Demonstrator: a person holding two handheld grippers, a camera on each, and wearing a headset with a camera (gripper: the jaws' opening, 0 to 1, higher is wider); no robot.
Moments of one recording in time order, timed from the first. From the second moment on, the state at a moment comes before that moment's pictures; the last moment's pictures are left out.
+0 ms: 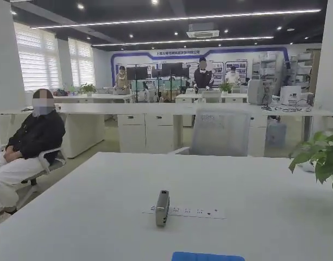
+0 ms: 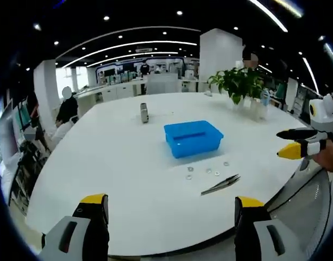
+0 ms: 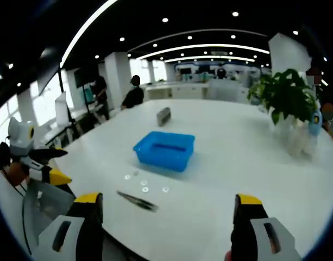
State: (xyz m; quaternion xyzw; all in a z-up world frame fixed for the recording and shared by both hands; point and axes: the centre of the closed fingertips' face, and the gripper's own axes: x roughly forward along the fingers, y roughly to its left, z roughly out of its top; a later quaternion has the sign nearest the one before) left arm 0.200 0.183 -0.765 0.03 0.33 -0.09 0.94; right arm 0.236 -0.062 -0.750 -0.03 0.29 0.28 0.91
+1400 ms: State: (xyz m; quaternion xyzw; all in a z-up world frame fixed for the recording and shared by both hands) left arm 0.203 0.177 -0.761 0.06 0.33 -0.11 0.94; right arm 0.236 -0.063 -0.756 -0.04 0.30 0.28 0.91
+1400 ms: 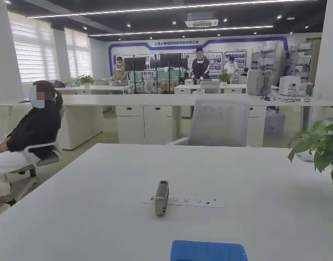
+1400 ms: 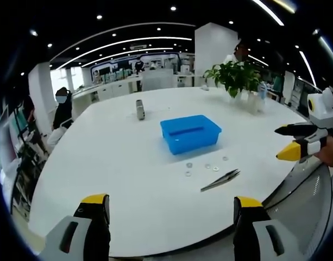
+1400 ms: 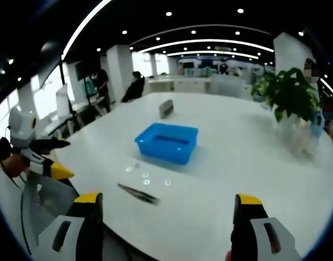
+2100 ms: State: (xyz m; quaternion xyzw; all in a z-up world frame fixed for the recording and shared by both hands) left arm 0.227 0.148 -0.776 0.08 0.34 -0.20 0.92; right arm 0.238 -0.066 -0.770 -0.04 0.32 0.28 0.90
